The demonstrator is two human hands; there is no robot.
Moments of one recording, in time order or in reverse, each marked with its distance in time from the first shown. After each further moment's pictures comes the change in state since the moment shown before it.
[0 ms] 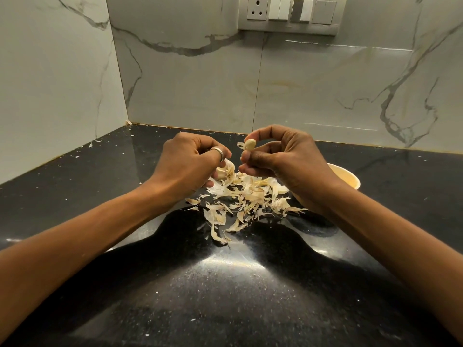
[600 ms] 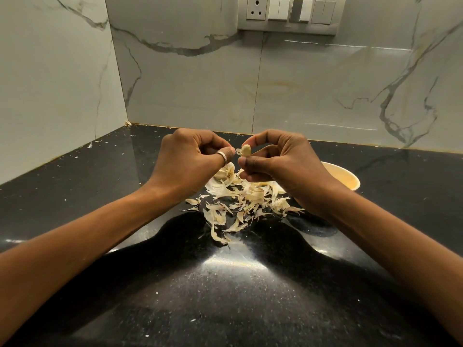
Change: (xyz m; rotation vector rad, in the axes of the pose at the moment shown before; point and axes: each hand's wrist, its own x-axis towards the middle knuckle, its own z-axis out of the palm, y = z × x) left_hand 0.002 -0.004 0.000 0.136 0.084 0.257; right_hand -0.001 0.002 0.002 -0.126 -0.011 -0.006
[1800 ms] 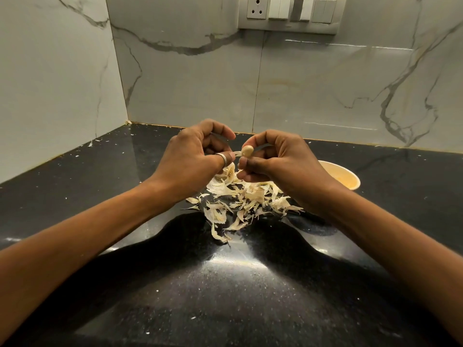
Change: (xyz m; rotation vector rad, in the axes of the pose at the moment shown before) left_hand 0.002 0.002 0.000 -0.208 -0.152 -0.105; right_hand 0.001 0.003 0.002 -0.027 -0.001 -0.004
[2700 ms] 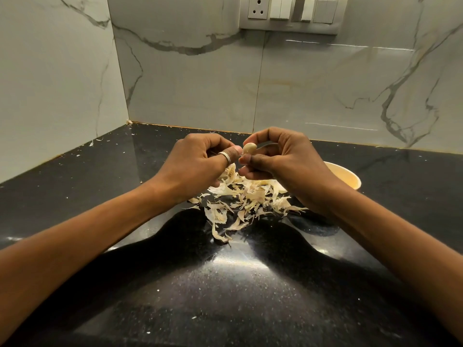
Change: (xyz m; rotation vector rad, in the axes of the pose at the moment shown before) left_hand -0.002 0.003 0.004 0.060 -0.067 -0.046; right_hand -0.002 -0.005 -0.002 0.040 -0.003 -0.006
